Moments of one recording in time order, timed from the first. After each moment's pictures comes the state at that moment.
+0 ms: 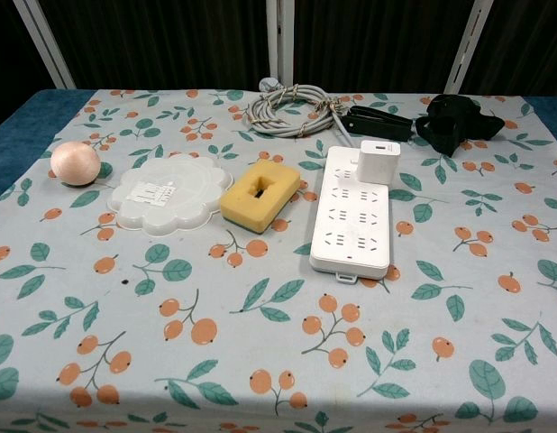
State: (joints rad) left arm -0.09 -1.19 0.01 -1.55 1.40 1.57 0.05; right arm 0.09 -1.13 0.01 -1.42 -1.55 1.55 0.18
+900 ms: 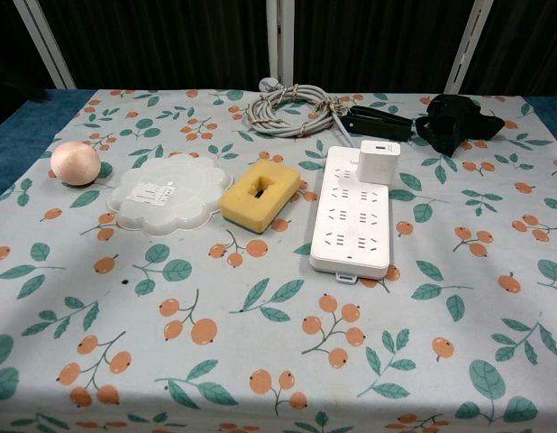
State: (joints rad) left arm -0.40 -1.23 -0.02 -1.64 1.74 1.27 0.12; right arm 0.40 -1.04 0.09 -1.59 -1.64 1.17 -0.02
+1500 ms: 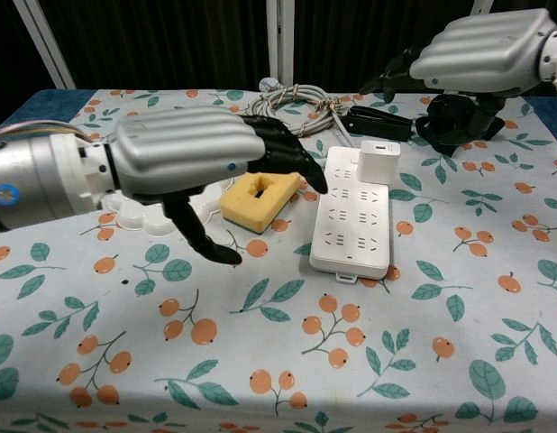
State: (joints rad) left arm -0.83 -1.58 -0.09 -1.44 1.85 0.93 0.03; right arm 0.83 -1.24 0.17 -1.48 -1.49 0.66 -0.42
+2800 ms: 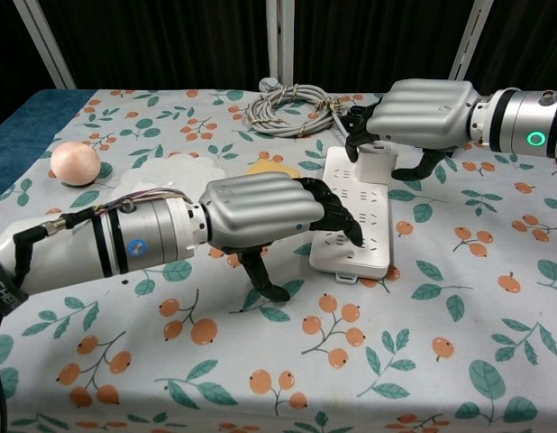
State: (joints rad) left arm -0.96 -1.87 0.00 -1.07 1.74 0.94 -0.06; right arm 0.94 -1.56 -0.04 -0.94 -1.75 0.90 -0.02
